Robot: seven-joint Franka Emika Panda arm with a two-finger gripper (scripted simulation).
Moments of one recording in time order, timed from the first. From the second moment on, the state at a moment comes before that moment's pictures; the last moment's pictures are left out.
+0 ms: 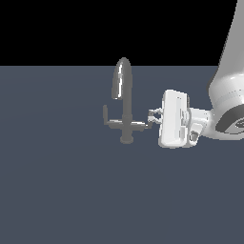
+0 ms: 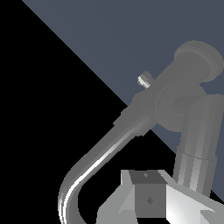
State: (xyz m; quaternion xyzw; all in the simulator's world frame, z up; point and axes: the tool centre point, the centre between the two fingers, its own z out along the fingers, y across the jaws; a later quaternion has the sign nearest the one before) arm -0.017 -0.098 0.137 -0.59 0.30 0.24 0.71
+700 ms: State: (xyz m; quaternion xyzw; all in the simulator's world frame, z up) arm -0.046 -0.091 0.125 -0.60 0.28 0.23 0.72
